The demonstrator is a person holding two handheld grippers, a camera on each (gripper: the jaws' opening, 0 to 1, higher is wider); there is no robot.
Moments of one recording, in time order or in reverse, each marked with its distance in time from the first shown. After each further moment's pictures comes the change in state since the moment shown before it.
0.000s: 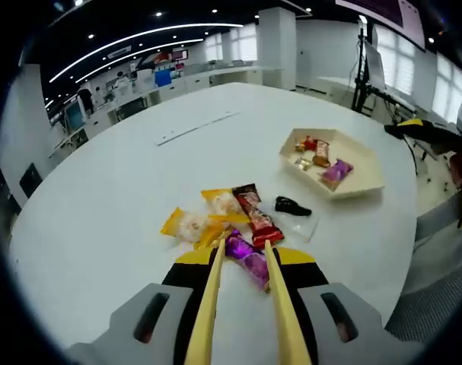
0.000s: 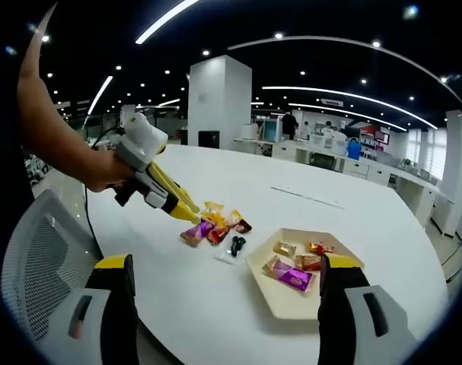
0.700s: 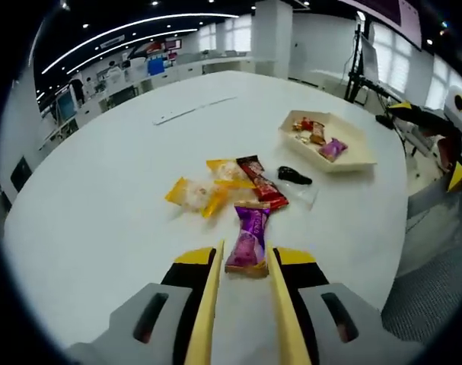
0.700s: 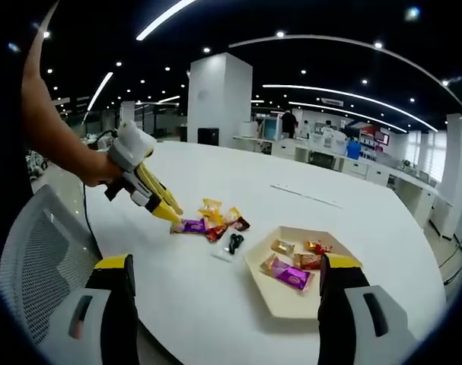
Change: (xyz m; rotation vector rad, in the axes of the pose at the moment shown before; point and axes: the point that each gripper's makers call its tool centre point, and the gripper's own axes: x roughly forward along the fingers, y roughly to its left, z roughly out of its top) left arm -0.014 0.002 -0.020 -0.033 -0.007 -0.180; right arm 0.001 -0.002 -0.002 -0.008 0.013 -0.005
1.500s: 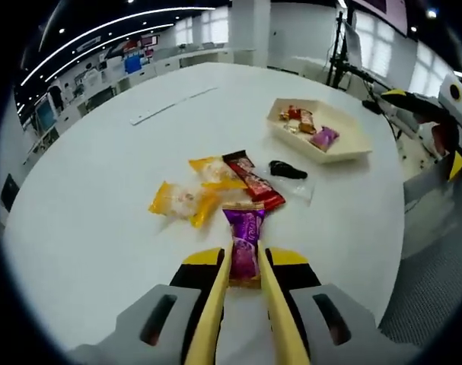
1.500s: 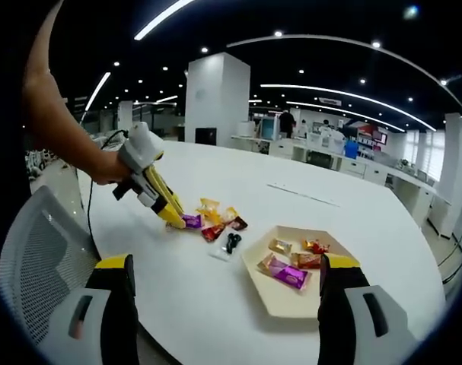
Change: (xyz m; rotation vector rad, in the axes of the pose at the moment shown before) left arm 0.013 0.014 -0.007 0.103 0.107 -0.003; right arm -0.001 -0.004 -0.001 0.002 -0.002 -0.022
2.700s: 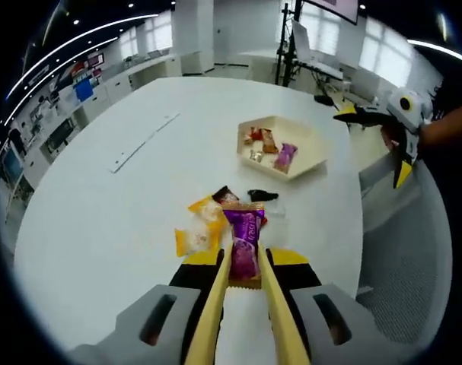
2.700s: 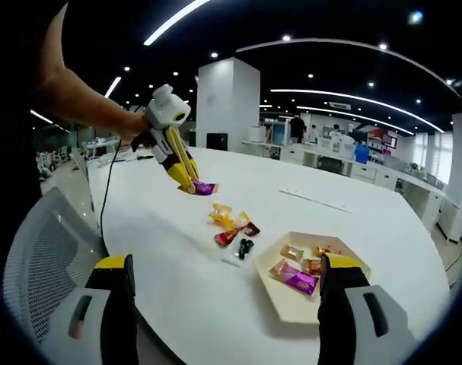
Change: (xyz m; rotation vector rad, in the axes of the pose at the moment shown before) left arm -0.062 0.008 0.065 0.221 0.036 -0.207; right arm 0.001 0.012 0.007 -0.004 -0.032 0.071
